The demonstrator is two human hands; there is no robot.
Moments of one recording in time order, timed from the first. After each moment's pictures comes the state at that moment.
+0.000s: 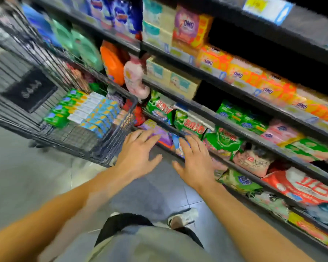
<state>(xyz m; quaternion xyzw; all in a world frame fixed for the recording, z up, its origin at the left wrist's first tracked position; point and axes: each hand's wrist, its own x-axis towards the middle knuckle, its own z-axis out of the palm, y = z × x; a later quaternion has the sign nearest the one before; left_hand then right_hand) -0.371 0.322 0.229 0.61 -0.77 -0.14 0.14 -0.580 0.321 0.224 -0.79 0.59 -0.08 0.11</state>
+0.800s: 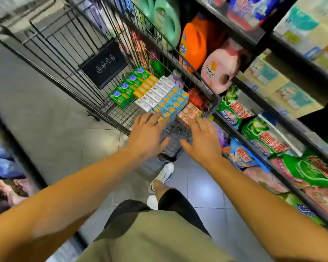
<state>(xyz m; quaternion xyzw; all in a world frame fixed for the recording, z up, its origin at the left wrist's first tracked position) -0.100 0.276 0.178 0.71 -0.69 -0.12 0.07 -0.291 0.209 0.165 -0.84 0.51 0.02 0.18</state>
